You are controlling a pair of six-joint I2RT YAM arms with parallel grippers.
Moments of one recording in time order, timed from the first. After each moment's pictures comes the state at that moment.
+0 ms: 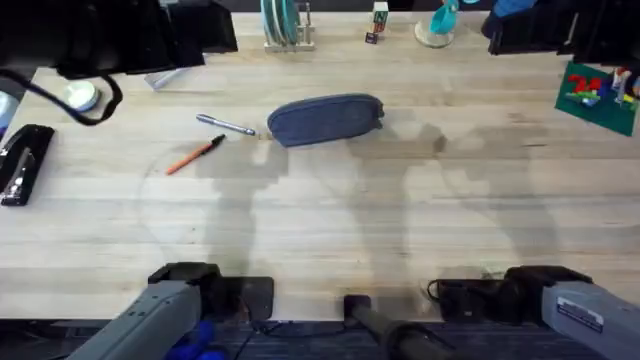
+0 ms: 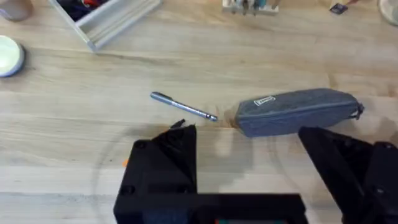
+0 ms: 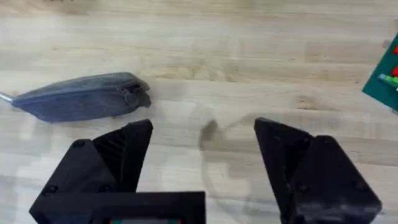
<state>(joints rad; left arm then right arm) 0.00 1.06 1.33 -1.07 0.06 -0.13 0.01 1.15 1.32 -1.01 -0.11 0.04</state>
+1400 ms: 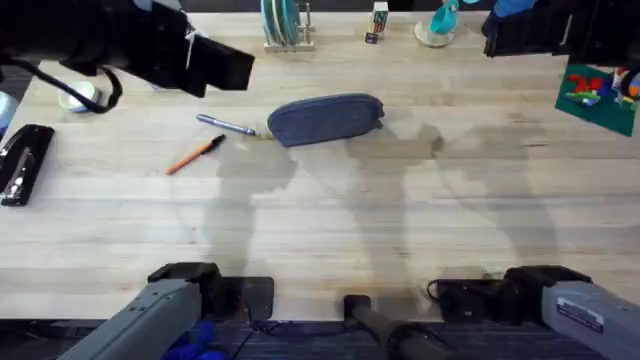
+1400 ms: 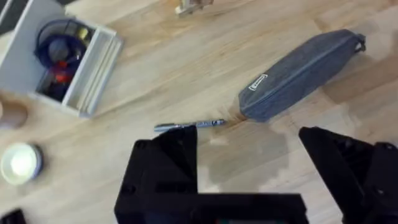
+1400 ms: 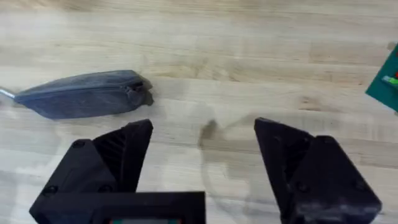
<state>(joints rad) 0.03 1.11 1.33 -1.07 0.23 0.37 0.02 1.15 1.32 -1.02 -0.11 0.04</state>
